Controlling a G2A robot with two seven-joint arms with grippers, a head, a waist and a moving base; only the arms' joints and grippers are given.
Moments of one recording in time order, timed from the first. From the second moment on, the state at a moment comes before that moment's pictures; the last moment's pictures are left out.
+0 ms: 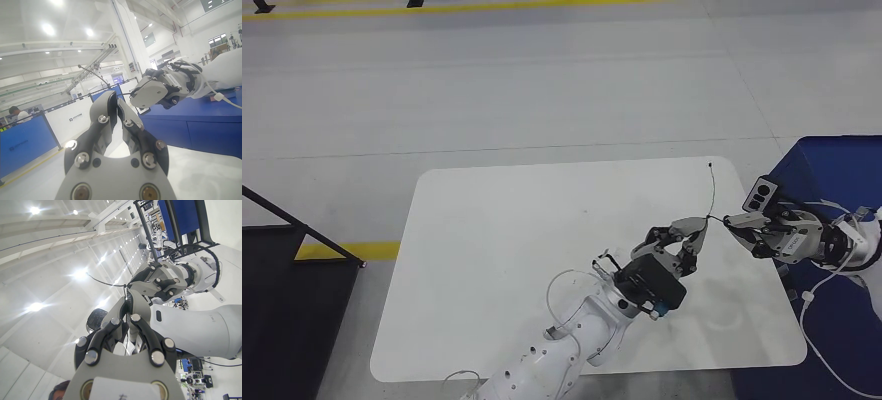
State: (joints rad) left arm 1.07 -1.60 -0.67 -1.52 1.74 0.10 0.45; right arm -1.32 -0.46 1.47 -1.68 1.41 0.42 1.20
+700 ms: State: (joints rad) left arm 1.06 -1.61 -0.66 -1.48 1.86 0.01 0.37; right arm -1.34 -0.49 1.58 -1.67 1.45 0.43 1.18
